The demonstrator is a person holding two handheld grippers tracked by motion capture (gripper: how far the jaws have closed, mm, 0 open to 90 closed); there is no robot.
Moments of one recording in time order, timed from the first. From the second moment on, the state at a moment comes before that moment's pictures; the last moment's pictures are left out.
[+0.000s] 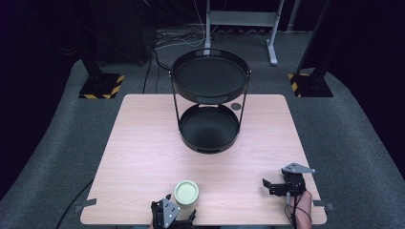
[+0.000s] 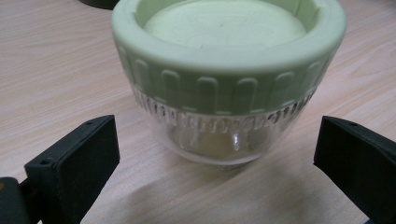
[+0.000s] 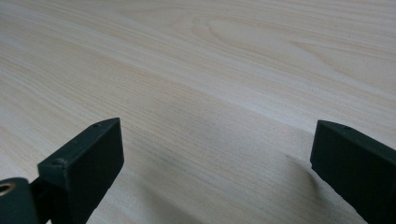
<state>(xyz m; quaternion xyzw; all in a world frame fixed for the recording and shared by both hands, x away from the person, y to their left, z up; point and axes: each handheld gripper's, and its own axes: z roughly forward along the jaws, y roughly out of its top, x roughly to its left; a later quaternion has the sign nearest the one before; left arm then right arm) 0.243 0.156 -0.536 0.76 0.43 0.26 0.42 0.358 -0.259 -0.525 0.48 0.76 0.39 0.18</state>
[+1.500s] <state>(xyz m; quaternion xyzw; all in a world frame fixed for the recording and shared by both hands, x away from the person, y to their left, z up) 0.269 0.139 -0.500 0.78 0.44 0.24 0.39 0.364 -0.248 -0.527 0.46 0.80 0.34 0.18</state>
